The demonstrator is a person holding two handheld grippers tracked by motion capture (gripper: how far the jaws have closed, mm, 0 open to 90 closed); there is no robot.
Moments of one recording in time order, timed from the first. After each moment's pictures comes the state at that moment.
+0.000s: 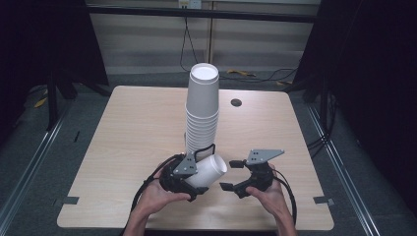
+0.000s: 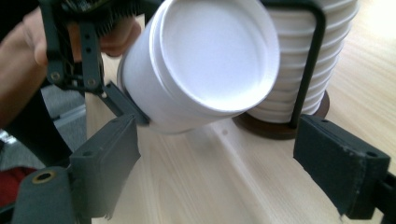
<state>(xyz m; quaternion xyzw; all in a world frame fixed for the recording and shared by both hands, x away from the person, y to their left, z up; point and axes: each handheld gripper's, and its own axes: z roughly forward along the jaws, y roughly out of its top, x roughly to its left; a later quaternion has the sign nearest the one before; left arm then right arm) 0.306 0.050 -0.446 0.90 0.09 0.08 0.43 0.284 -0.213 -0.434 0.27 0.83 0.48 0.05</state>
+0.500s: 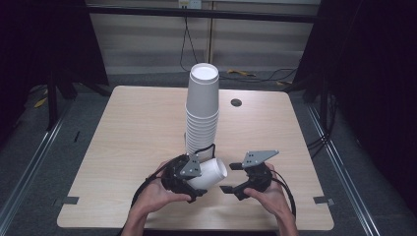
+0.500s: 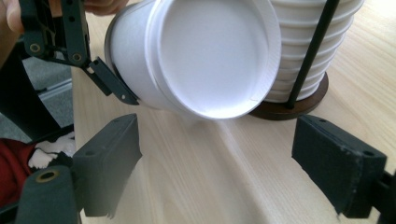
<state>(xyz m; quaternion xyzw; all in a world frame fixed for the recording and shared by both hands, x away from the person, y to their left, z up) 0.306 0.044 -0.442 0.93 0.06 0.08 0.36 0.284 -0.210 -0.437 0.26 0.86 0.43 0.06</state>
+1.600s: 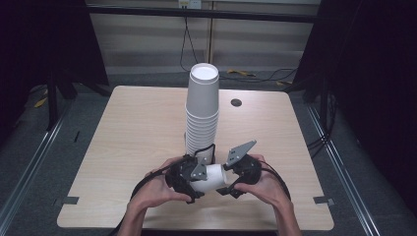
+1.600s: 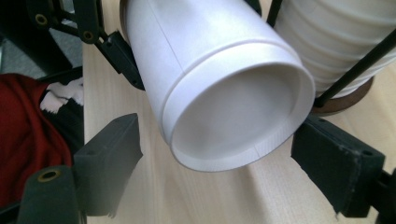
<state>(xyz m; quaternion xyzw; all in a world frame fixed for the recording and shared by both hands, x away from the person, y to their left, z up) 0.307 0.029 -0.437 0.96 0.00 0.09 0.28 0.306 -0.182 -0.424 0.18 0.93 0.33 0.01</state>
